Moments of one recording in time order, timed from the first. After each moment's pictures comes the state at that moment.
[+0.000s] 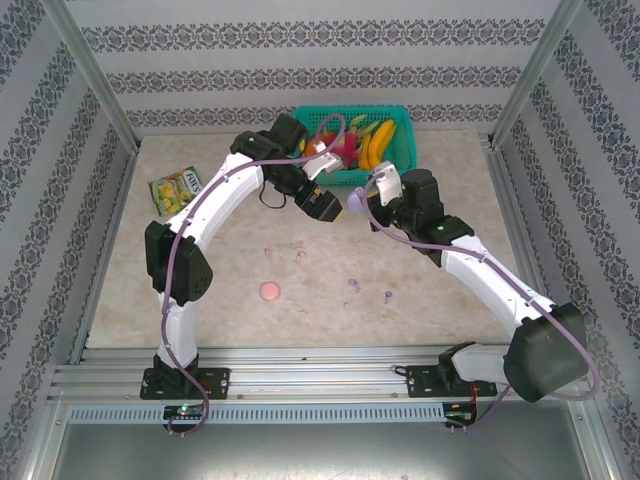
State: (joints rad) left arm -0.48 2.03 2.08 -1.20 0.67 0.28; right arm 0.40 1.29 0.97 -0.19 -0.18 -0.07
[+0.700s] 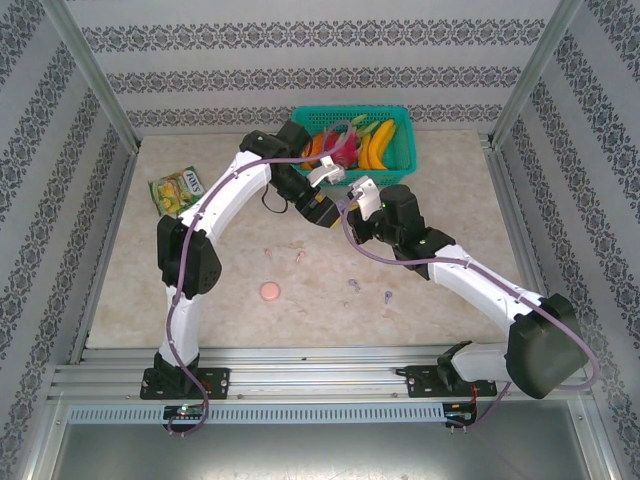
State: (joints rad) left arm -0.48 2.12 2.14 -1.33 0.77 0.37; right arm 0.52 1.30 0.87 -0.06 -0.12 -0.09
